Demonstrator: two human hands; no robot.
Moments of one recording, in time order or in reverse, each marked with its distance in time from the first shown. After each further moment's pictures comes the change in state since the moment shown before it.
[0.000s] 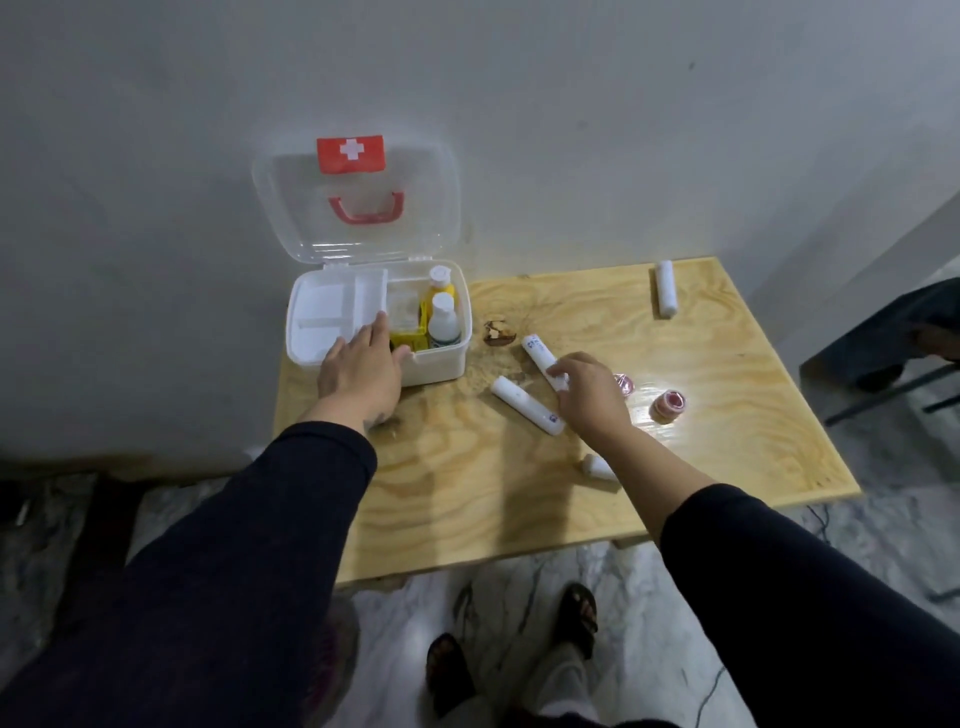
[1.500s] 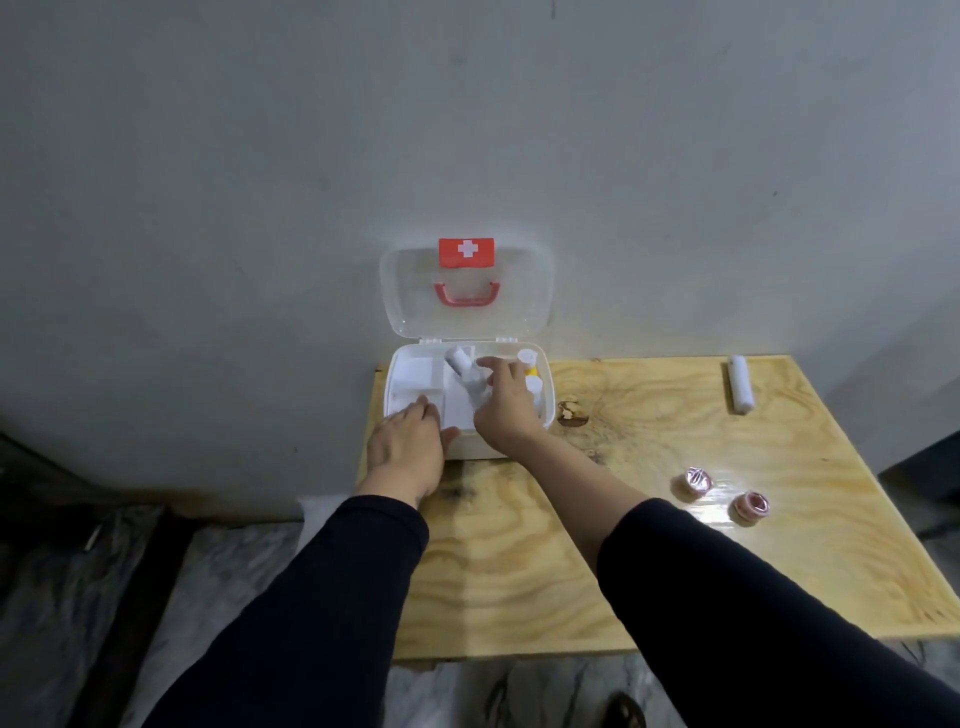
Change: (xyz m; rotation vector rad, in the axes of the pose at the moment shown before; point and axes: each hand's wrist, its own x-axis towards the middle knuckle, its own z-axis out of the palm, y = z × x) left_hand -0.004 -0.045 -0.017 0.165 0.028 0.034; right_hand 0.026 -0.192 0.031 0.271 -0.163 -0.146
